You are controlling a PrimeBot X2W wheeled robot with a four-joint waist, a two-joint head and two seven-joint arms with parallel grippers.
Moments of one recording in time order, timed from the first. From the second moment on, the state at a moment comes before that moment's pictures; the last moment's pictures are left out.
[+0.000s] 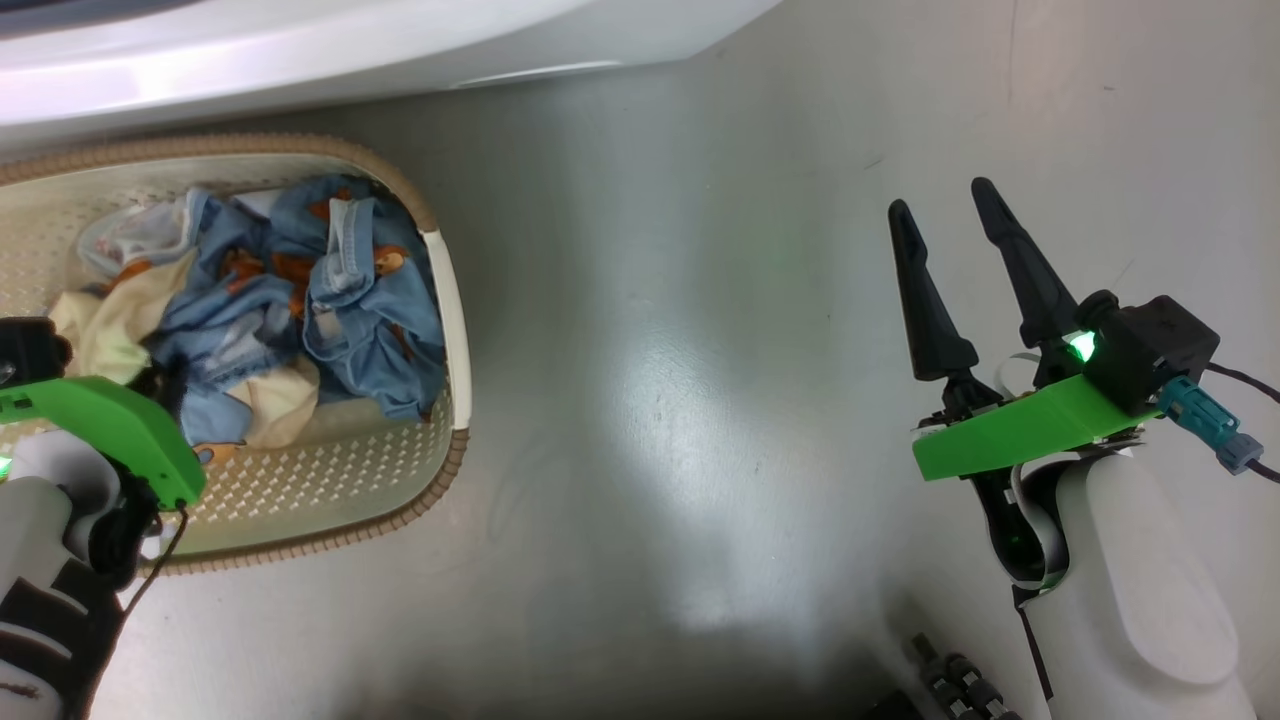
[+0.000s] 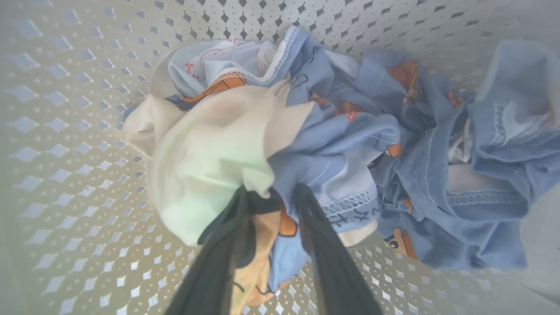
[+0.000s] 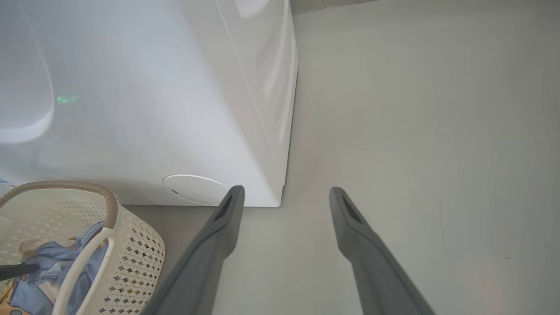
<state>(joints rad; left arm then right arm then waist) -0.91 0.39 -0.88 1.14 -1.15 -0.13 -0.10 -0.47 -0.06 0.08 0.19 0.23 0.13 -0.25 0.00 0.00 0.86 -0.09</state>
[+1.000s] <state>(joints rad) -0.64 0.38 -0.77 0.97 -1.19 -0.13 -0.25 -0.33 -0.12 0.09 0.29 0.29 0.13 -0.25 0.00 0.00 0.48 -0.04</state>
